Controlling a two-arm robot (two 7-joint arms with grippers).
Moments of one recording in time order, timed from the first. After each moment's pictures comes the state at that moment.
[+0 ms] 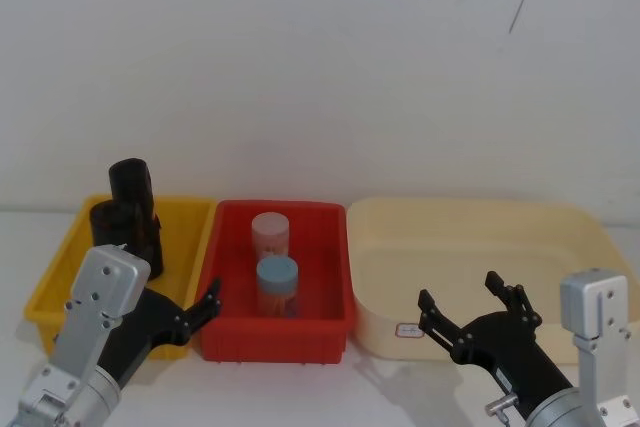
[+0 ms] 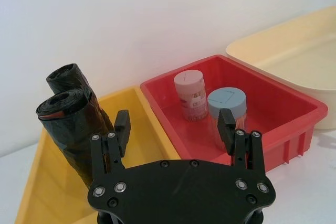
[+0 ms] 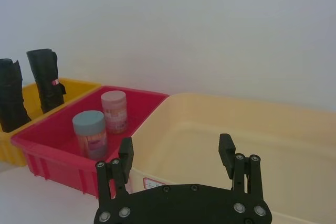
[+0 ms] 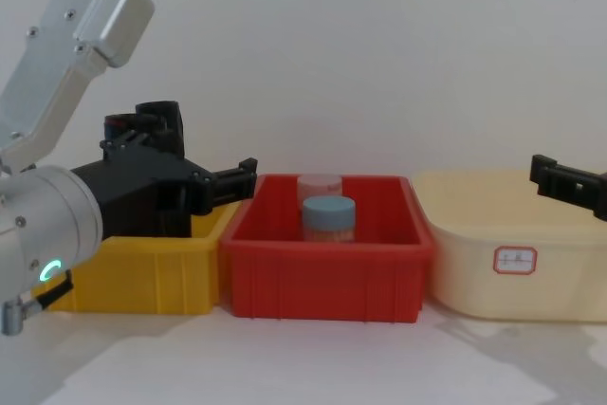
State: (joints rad) left arm -0.24 0.38 0.45 -1.63 -0.20 0.01 -0.01; right arm -0.01 0.34 -0.23 -1.77 0.29 0.03 0.07
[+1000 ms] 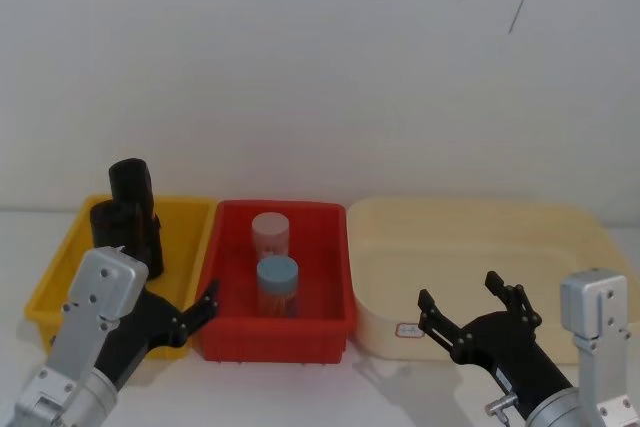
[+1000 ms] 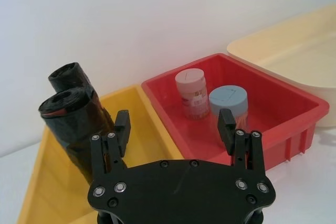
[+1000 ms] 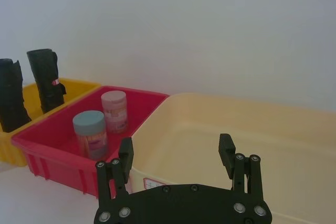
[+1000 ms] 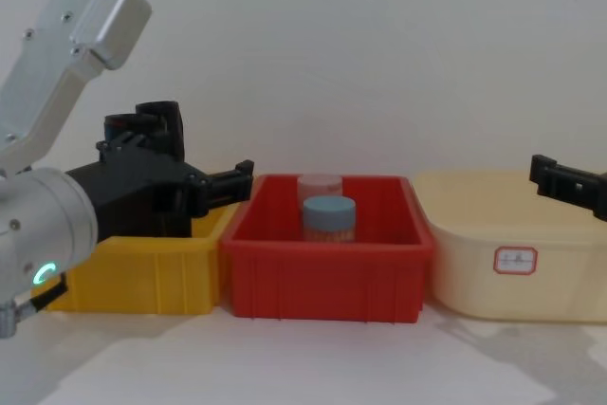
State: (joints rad) left arm -0.23 0.39 0.45 -1.63 -0.20 0.01 -0.01; right arm -0.01 0.34 -0.23 -1.77 0.29 0.03 0.07
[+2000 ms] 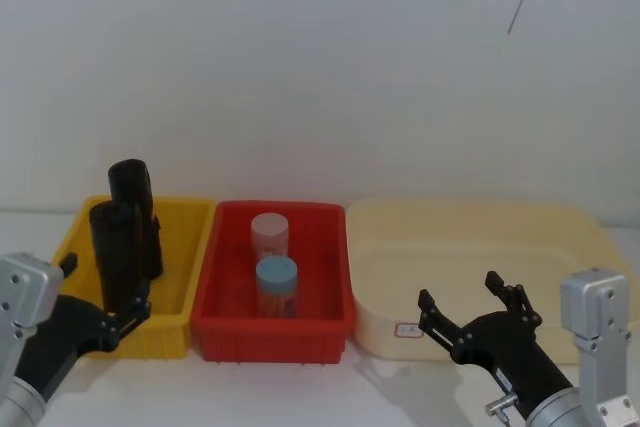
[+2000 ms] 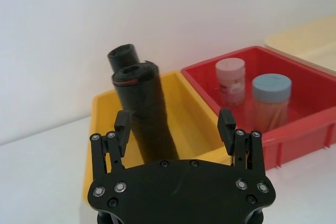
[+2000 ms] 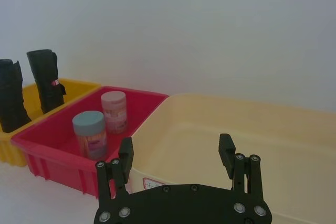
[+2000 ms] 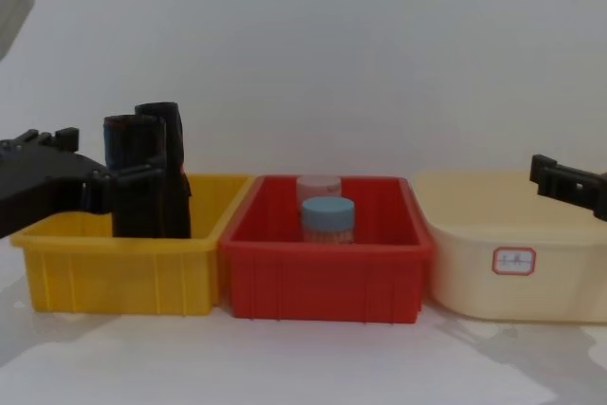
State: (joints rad) left arm -0.13 0.45 0.33 -1.70 -0.24 0.01 -0.01; right arm -0.01 0.34 -0.23 -1.77 0.29 0.03 0.07
